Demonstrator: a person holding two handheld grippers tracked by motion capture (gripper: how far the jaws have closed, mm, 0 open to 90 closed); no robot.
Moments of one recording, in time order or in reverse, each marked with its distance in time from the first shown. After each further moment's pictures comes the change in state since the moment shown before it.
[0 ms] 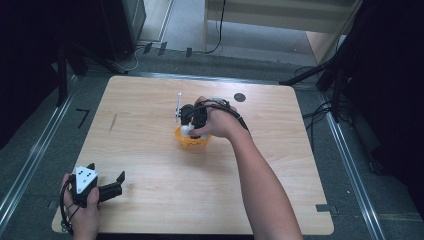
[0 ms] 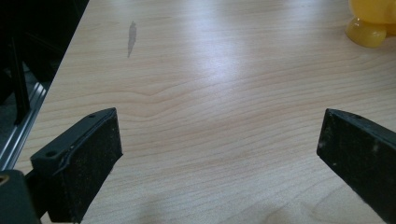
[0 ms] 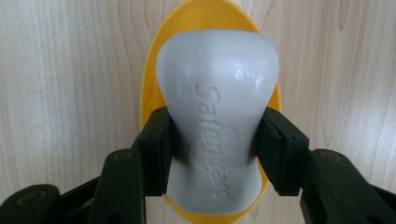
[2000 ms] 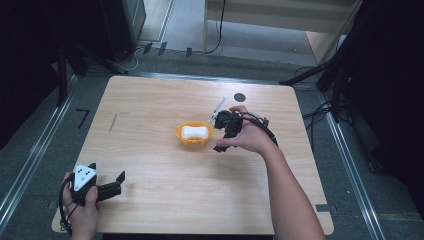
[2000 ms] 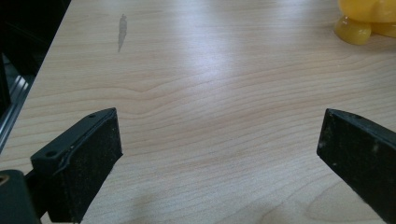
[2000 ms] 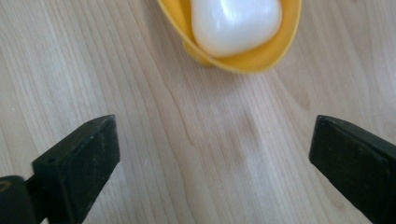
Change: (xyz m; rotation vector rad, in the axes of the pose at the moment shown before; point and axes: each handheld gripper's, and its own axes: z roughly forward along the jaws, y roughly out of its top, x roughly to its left) left arm 0.005 0.001 0.003 0.021 -0.048 -0.030; right arm 0.024 -0.103 -0.008 -0.142 0.020 0.371
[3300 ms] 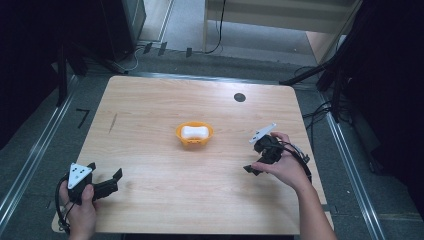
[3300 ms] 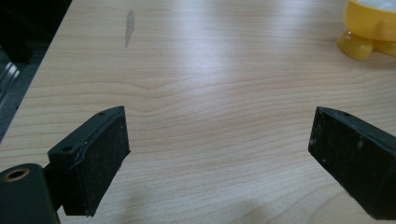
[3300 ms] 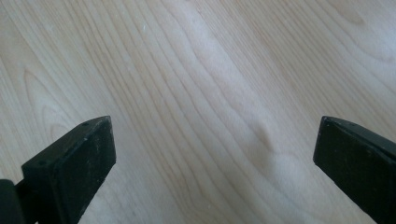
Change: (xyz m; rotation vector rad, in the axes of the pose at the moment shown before) left arm 0.009 0.000 0.000 -0.010 0.000 -0.081; right arm 0.027 -0.133 -0.015 -0.133 -0.061 0.241
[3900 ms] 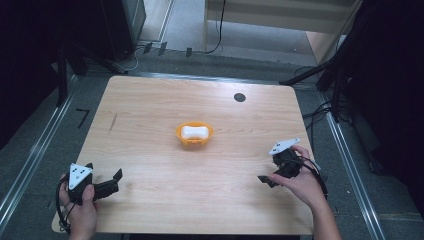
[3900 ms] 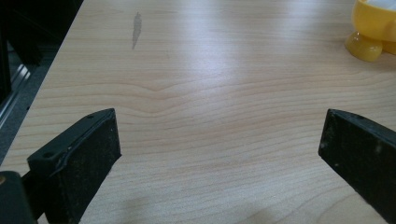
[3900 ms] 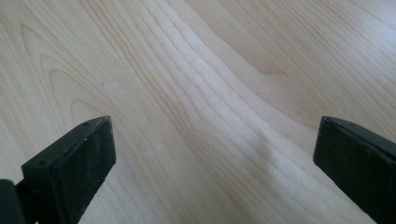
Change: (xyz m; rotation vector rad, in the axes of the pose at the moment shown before) left arm -0.002 0.000 0.000 -0.005 0.019 0.005; right arm 0.005 -0.060 -0.020 -0.078 -0.050 0.080
